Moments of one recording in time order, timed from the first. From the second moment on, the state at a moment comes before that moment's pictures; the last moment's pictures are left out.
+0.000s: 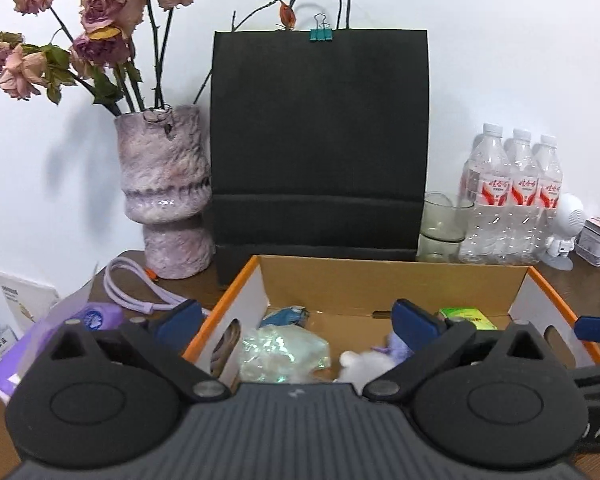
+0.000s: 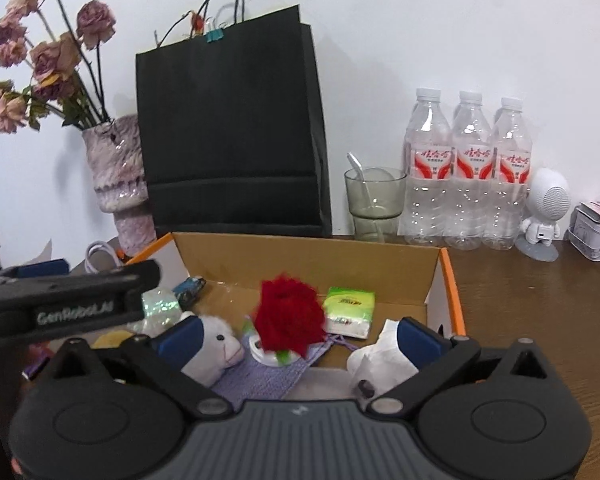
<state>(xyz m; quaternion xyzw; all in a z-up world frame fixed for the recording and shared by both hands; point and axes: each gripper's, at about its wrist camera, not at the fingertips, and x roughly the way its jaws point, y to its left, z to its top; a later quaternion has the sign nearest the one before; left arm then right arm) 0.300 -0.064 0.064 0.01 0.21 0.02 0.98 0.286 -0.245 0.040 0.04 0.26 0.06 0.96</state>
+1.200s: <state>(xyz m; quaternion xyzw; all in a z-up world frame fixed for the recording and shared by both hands) 0.269 -0.047 0.030 -0.01 0.29 0.01 0.96 0.294 -0.251 0.024 0.02 0.30 0.06 0.95</state>
